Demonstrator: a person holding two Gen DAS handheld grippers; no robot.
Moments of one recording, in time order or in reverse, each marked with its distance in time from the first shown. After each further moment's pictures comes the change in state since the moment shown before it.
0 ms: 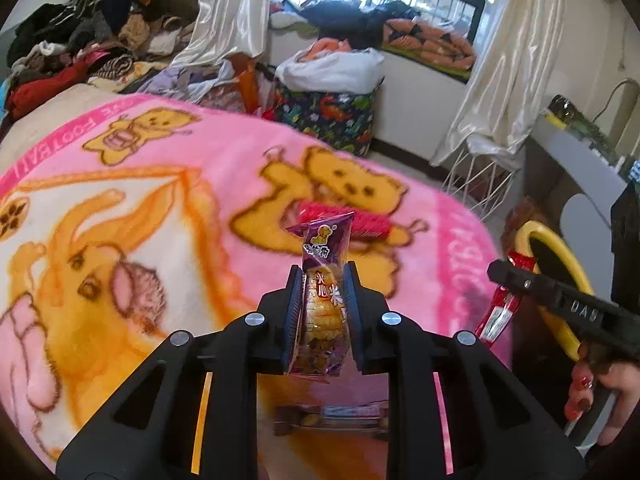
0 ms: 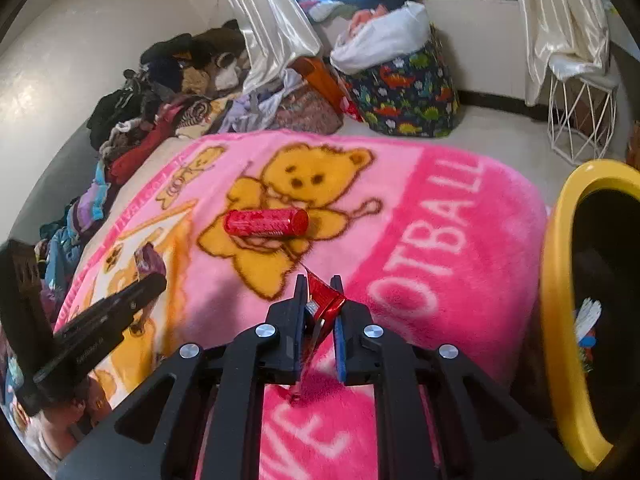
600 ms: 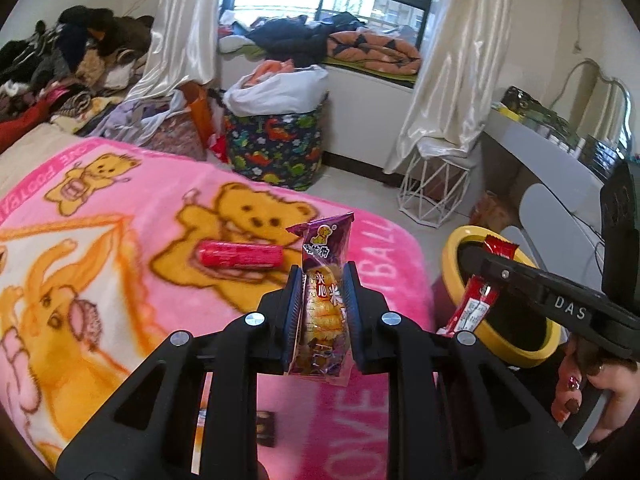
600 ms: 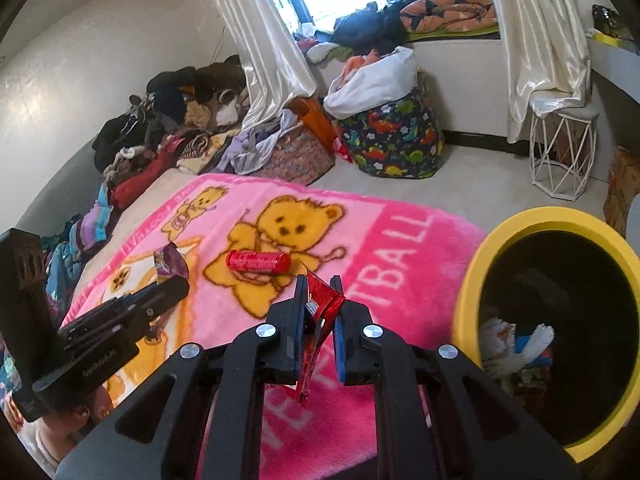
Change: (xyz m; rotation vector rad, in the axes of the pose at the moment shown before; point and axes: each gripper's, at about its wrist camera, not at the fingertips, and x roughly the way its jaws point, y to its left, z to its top) left arm -0.023 -0.083 0.016 0.112 -0.050 -0.108; right arm -0.079 -0.020 0.010 -0.002 -0.134 -0.043
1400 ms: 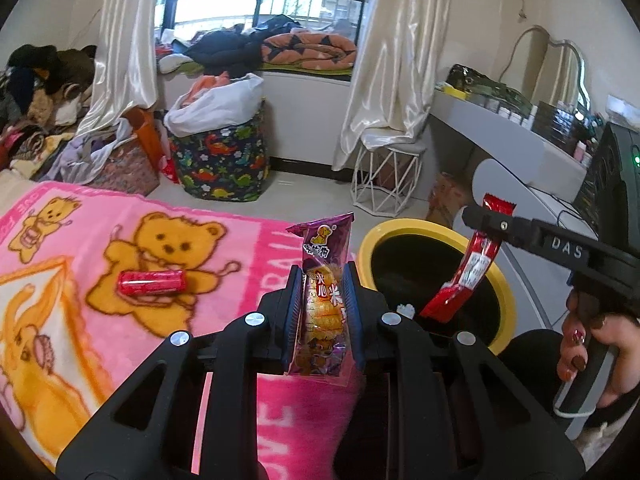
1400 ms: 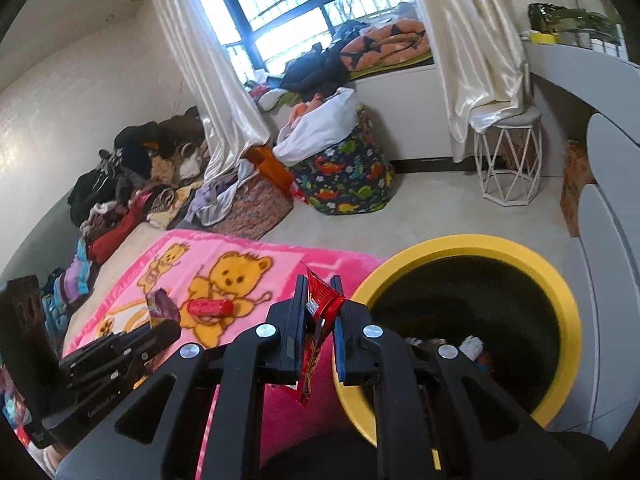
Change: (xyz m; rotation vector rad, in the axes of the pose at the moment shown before) left arm 0.004 -0.091 0.006 0.146 -0.001 -0.117; right arm -0.084 -0.081 0.008 0.119 -0.150 -0.108
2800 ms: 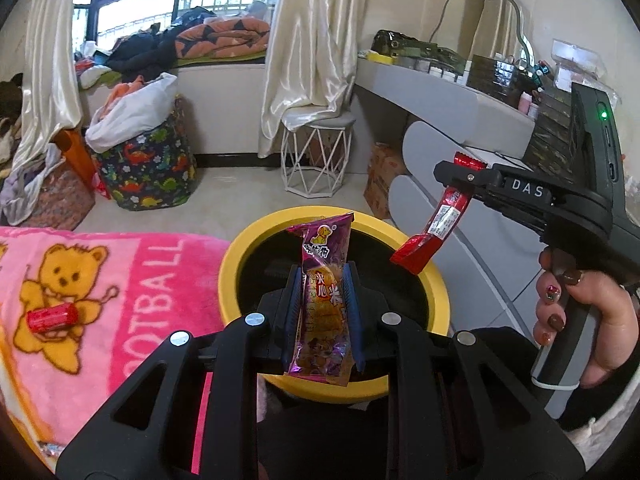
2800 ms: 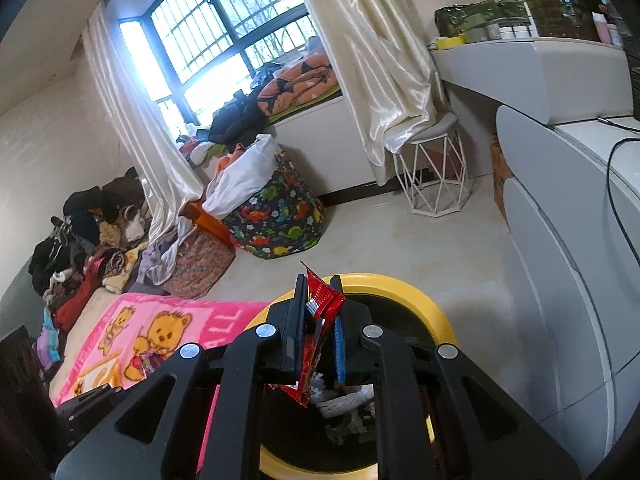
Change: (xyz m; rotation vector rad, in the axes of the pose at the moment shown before) left arm 0.058 -0.109 0.007 0.151 0.067 -0.182; right arm -0.051 -0.111 0.006 0.174 -0.135 -0.177
